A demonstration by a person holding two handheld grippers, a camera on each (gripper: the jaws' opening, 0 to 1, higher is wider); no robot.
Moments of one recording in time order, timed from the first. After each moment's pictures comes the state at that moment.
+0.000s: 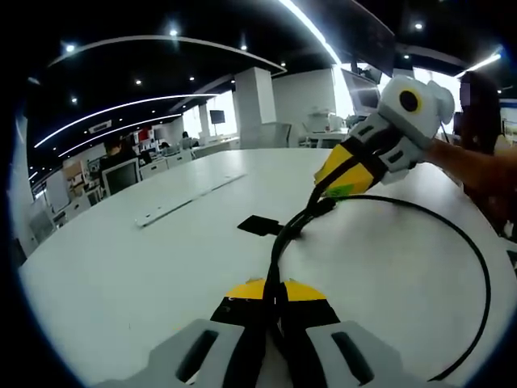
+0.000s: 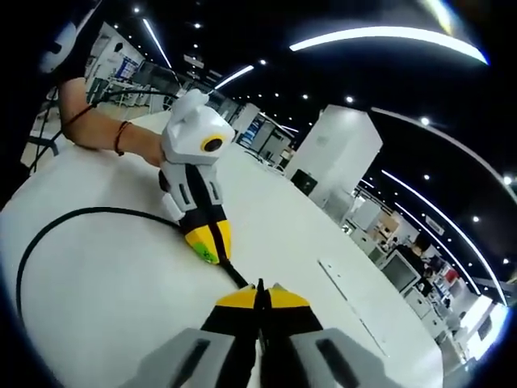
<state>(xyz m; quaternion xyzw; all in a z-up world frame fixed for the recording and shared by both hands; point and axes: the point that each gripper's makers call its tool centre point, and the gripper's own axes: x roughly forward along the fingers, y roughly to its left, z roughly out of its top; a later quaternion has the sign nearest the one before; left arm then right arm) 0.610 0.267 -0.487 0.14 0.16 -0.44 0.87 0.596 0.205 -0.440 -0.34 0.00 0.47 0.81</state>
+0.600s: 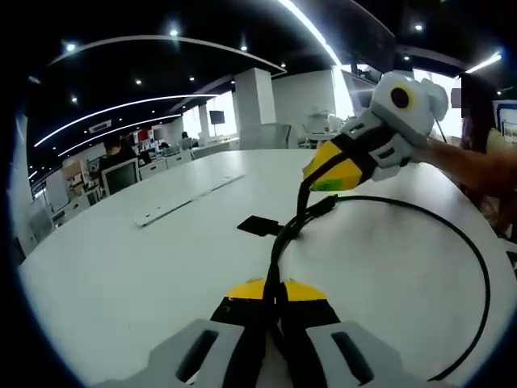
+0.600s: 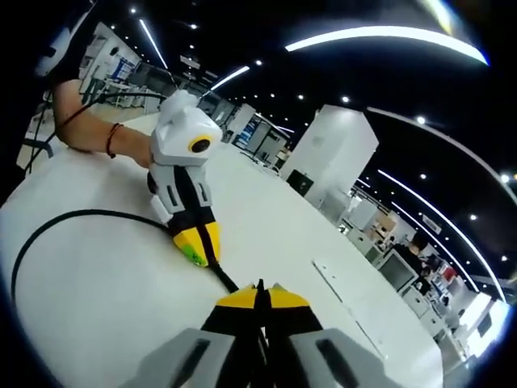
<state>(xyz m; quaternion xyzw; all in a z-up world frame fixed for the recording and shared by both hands) 0.610 0.268 -0.487 0.14 0.16 -0.44 0.87 0.609 0.205 -0.436 -0.33 0.00 0.47 0.82</state>
